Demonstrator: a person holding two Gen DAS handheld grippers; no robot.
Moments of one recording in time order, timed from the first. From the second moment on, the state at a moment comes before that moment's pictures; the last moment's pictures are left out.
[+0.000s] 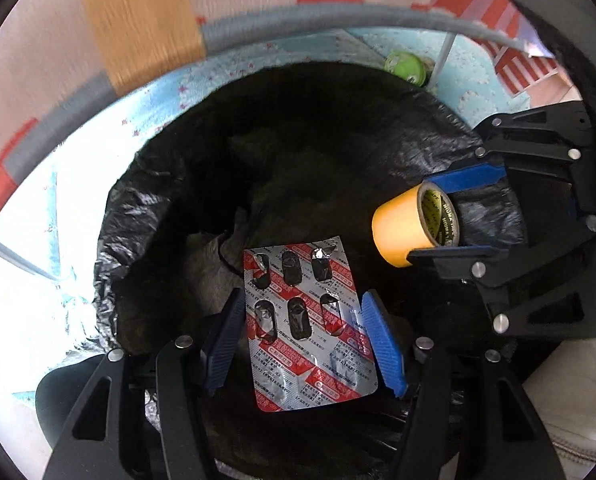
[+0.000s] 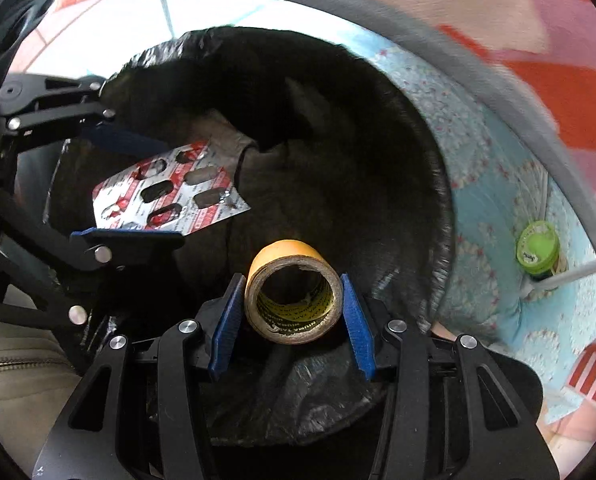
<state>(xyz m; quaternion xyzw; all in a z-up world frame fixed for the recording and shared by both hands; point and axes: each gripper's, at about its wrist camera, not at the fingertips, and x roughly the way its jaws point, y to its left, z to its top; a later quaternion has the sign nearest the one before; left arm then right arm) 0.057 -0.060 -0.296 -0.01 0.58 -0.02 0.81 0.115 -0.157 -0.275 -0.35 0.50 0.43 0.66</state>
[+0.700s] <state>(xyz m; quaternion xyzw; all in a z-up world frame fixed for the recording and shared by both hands) 0.061 -0.057 -0.300 -0.01 0.59 -0.01 0.81 0.111 -0.146 -0.283 -0.37 0.50 0.44 0.65</state>
